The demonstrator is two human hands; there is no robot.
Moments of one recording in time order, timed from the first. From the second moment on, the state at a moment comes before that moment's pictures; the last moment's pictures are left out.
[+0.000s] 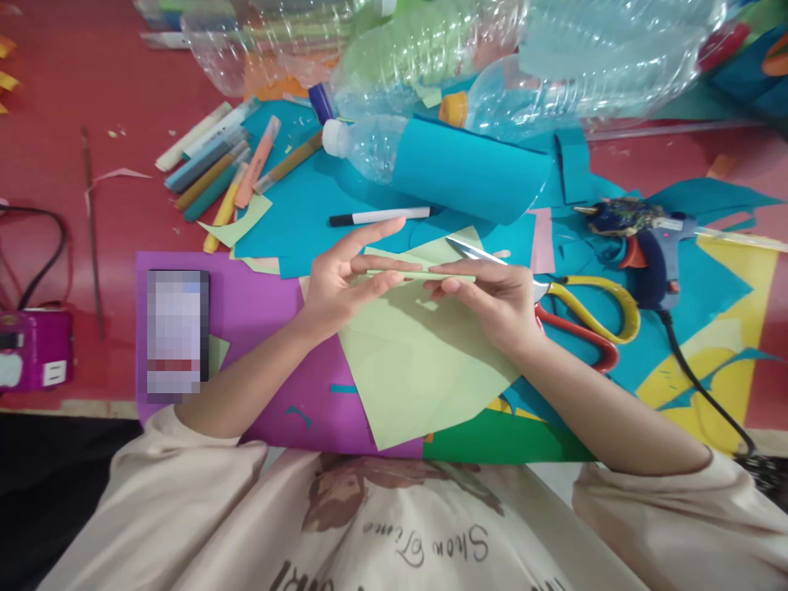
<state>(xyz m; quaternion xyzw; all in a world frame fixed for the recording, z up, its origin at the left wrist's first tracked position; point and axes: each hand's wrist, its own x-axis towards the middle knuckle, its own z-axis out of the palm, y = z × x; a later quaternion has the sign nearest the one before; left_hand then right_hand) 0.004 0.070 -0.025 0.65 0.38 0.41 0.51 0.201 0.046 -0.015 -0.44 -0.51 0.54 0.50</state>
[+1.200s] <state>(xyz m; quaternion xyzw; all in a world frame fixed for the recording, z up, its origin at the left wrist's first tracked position) 0.004 0.070 -0.022 0.66 0.39 0.41 0.49 0.200 0.045 -0.016 -0.46 -0.49 0.56 0.49</state>
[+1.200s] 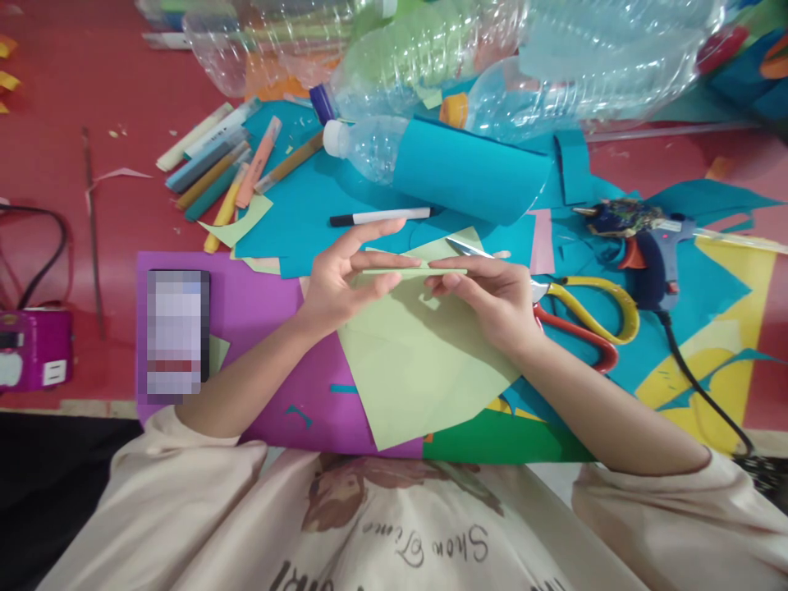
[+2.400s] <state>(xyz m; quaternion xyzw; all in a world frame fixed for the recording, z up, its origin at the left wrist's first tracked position) -0.009 0.100 -0.030 0.66 0.49 0.44 0.37 0.201 0.042 -0.015 -0.53 -0.57 0.42 0.47</state>
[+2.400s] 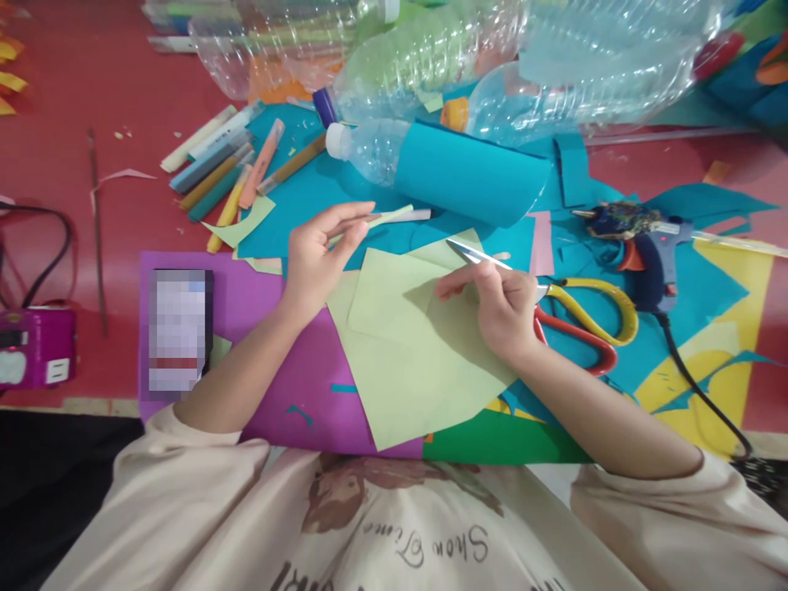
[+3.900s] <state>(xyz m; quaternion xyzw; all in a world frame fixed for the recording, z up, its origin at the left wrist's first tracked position) 0.005 0.065 -0.012 0.61 0.45 0.30 0.58 0.199 0.045 -0.018 -0.52 -0.52 0.51 0.45</state>
